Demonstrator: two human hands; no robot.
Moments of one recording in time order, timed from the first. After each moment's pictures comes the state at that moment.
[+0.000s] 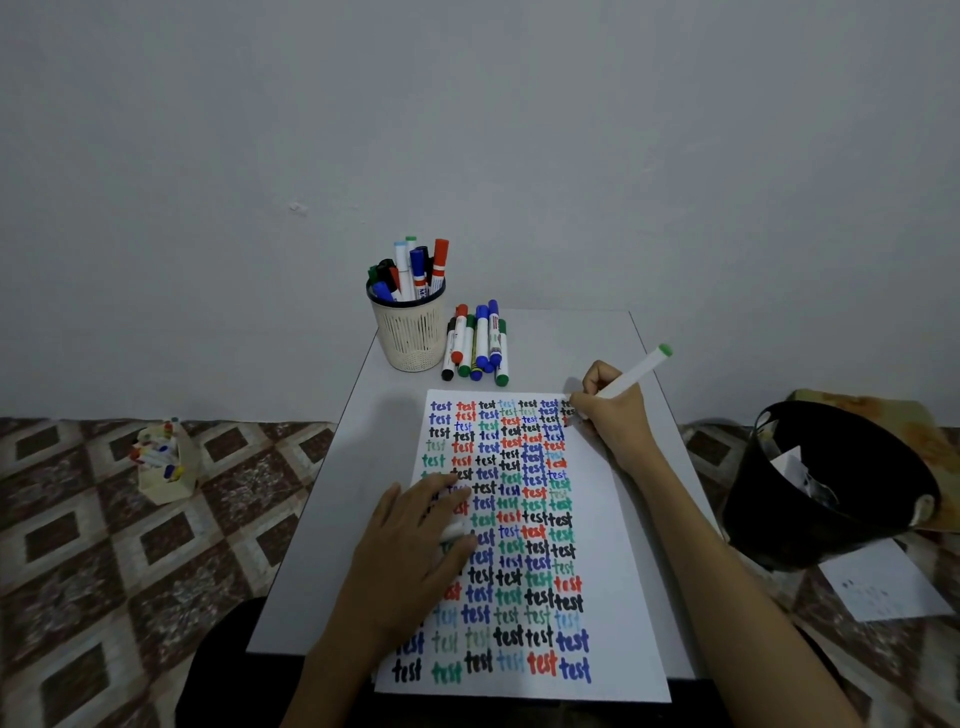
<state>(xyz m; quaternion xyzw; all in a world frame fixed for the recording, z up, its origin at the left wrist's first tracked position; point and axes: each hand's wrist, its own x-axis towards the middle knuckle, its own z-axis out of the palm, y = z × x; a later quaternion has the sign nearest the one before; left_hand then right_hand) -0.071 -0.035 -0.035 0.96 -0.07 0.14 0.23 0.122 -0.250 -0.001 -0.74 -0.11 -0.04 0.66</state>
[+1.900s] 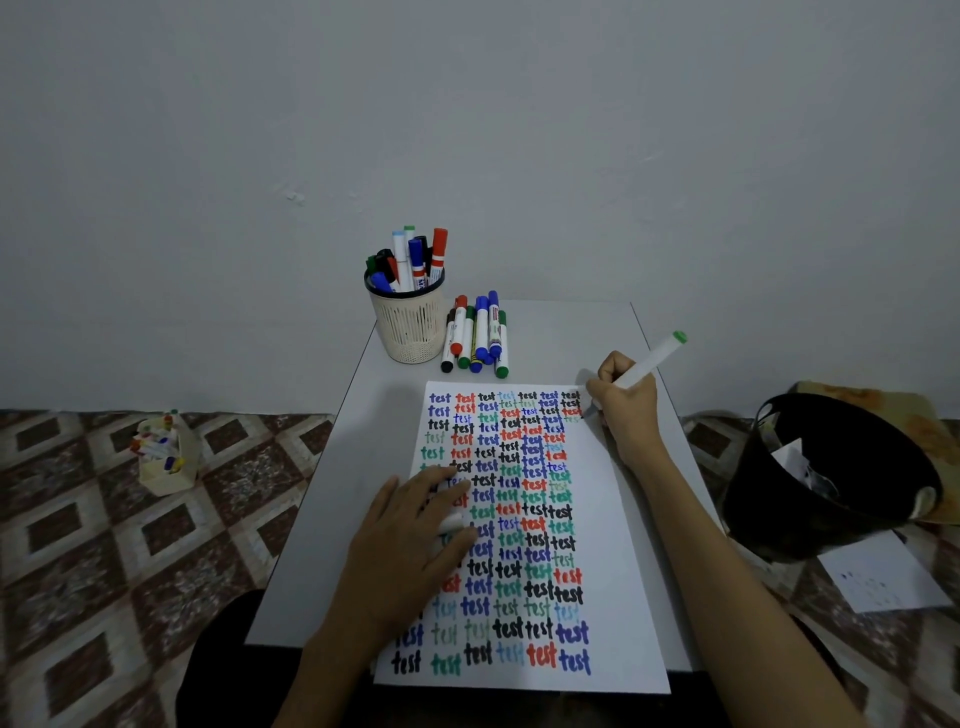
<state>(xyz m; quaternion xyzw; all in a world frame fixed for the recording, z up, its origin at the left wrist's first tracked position) -0.071 -0.034 -0.035 0.96 -0.06 0.13 0.22 0.125 -0.255 -0.007 -0.72 -0.08 -0.10 0.68</state>
